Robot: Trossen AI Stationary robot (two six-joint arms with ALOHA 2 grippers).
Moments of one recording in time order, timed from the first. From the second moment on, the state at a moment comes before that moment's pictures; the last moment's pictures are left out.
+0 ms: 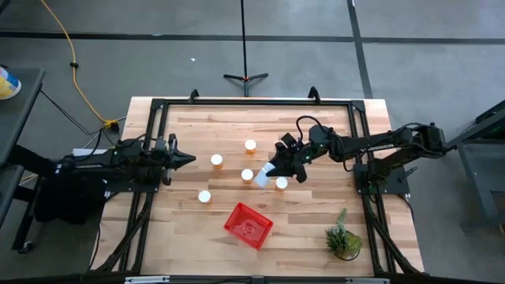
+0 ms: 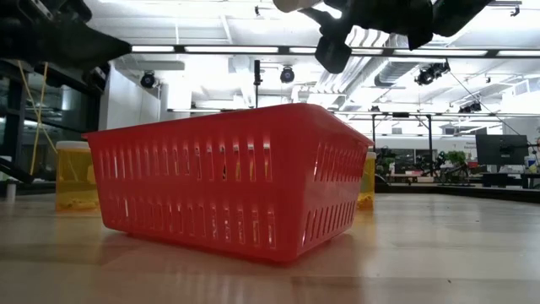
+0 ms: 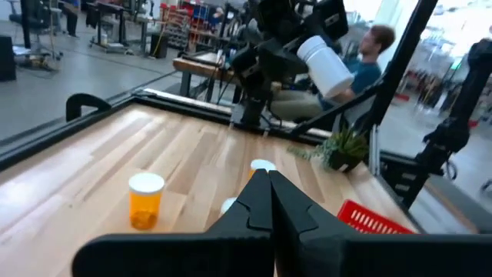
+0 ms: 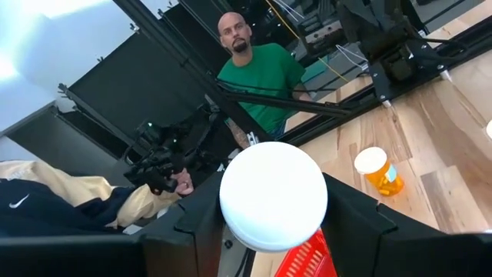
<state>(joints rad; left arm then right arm) 0.05 0.02 0.16 -0.15 -0.01 -0.22 -0.09 1.37 0.74 0.61 -0.52 0.72</state>
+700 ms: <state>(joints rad) 0.05 0.01 0.13 -0.13 -0.04 -0.27 -0.07 1.38 0.74 0.80 -0.39 0.67</state>
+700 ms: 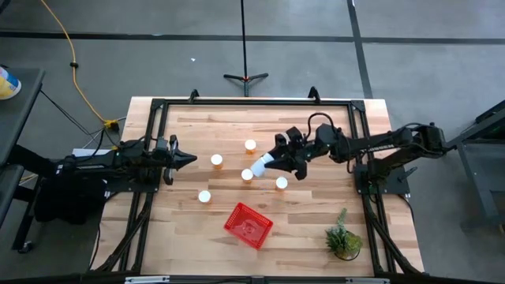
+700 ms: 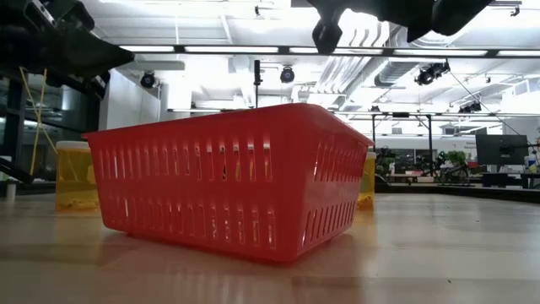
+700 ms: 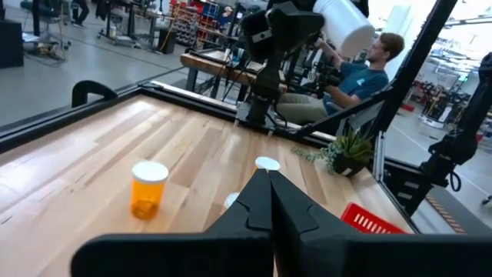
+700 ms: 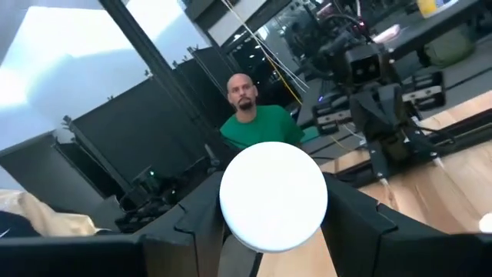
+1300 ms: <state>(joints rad) 0.05 0.01 0.13 -0.13 -0.06 -0.31 0.06 1.38 0.74 0.75 -0.27 0.61</state>
